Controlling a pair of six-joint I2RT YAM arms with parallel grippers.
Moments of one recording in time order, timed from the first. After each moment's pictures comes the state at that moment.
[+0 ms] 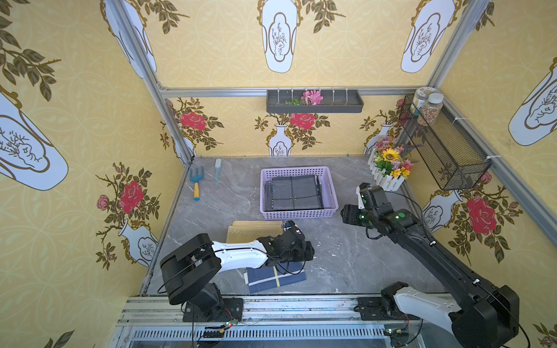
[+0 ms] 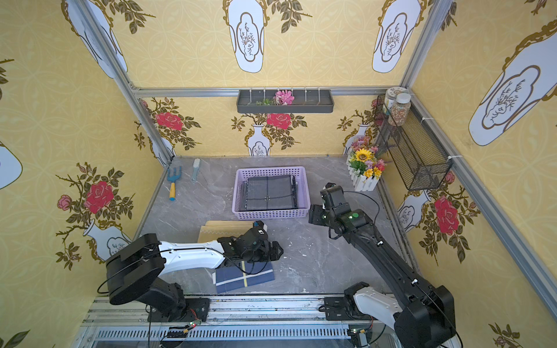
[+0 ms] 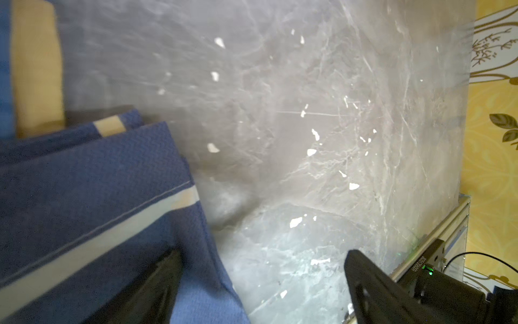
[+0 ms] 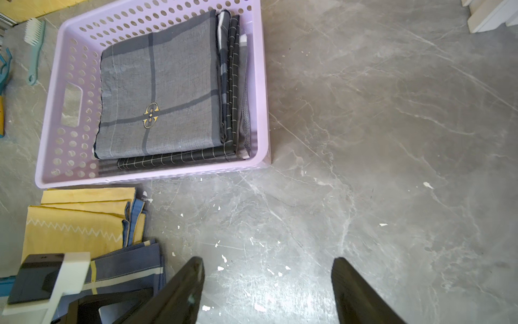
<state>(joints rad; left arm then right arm) -1.05 1.61 0.76 -0.07 0.06 -1.03 0.37 1.10 0.90 -0.70 0.03 0.44</state>
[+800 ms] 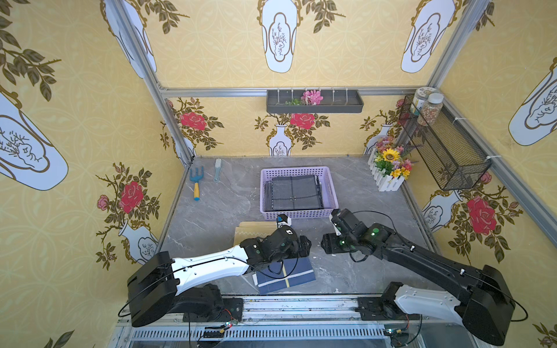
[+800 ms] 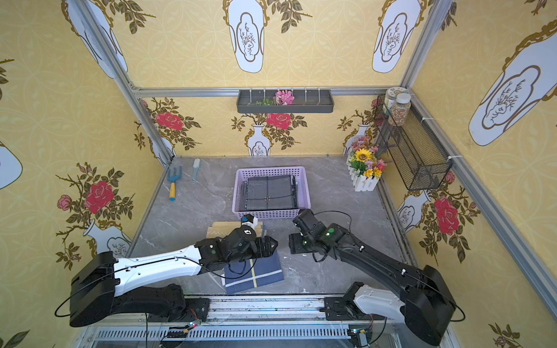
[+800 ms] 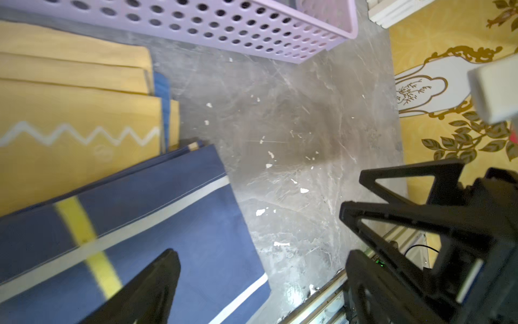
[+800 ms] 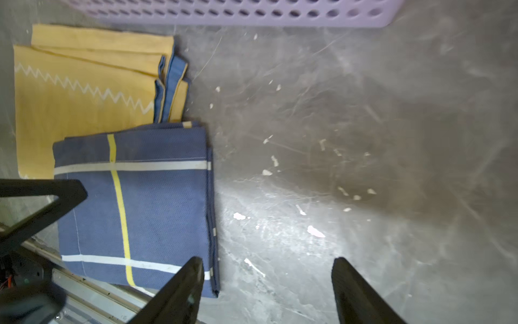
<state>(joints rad) -1.07 1.24 0.68 -0.23 -0.13 -1.04 0.79 1.20 0.77 -0.68 -0.01 0.60</state>
